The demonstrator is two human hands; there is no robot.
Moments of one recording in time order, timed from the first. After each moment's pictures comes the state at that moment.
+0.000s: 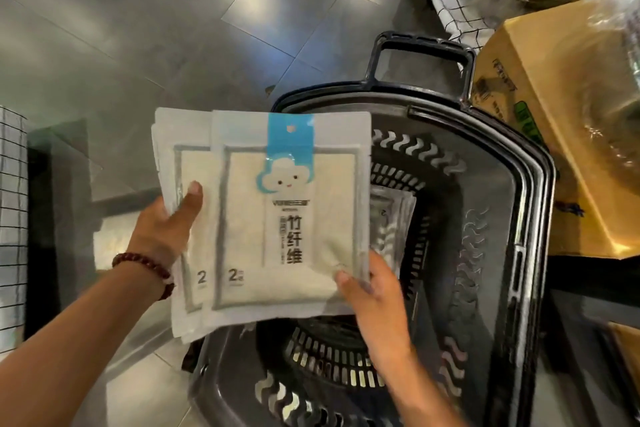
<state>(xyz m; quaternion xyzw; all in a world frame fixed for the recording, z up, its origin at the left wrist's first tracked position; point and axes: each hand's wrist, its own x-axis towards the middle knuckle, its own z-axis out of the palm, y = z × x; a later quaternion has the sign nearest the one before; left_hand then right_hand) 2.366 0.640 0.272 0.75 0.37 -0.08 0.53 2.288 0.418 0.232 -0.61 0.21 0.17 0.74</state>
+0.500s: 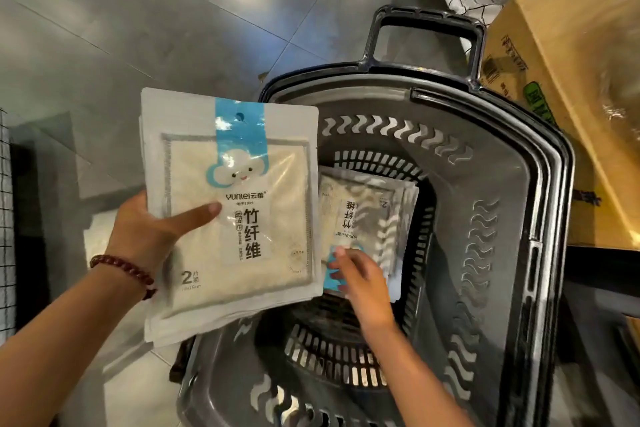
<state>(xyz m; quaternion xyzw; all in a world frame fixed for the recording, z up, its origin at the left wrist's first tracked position) 2.366 0.645 0.260 0.75 0.32 -0.10 0.57 2.292 0.425 0.142 -0.65 0.30 0.23 0.66</state>
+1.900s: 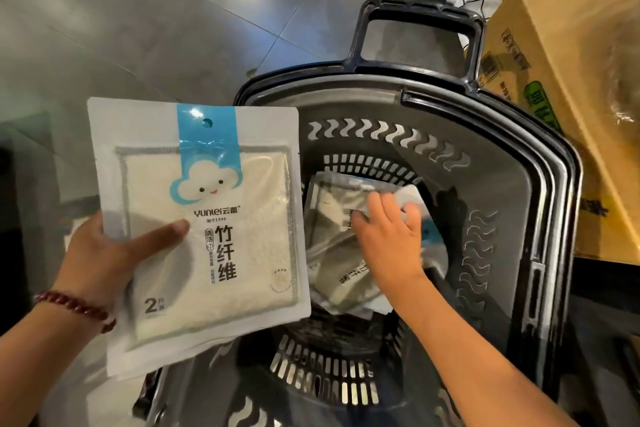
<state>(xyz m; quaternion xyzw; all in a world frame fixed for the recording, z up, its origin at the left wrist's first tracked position) 2.364 0.646 0.253 0.77 0.37 -0.09 0.52 2.367 0.372 0.129 -0.99 -0.12 -0.03 -0.01</state>
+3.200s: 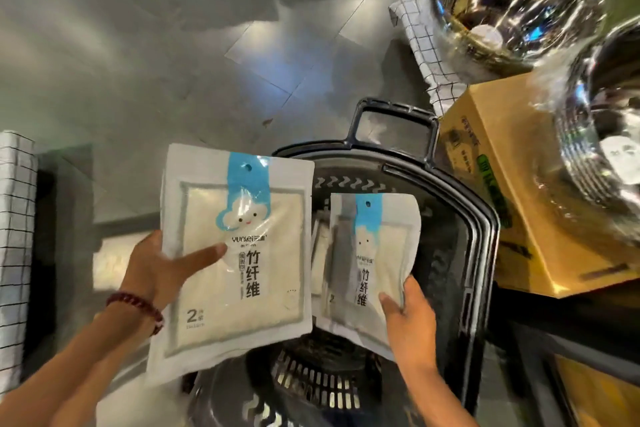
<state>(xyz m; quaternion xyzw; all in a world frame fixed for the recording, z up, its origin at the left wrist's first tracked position) 2.370 0.636 0.321 0.77 0.35 -0.11 0.52 2.310 0.351 0.232 -0.81 0.28 0.14 0.49</state>
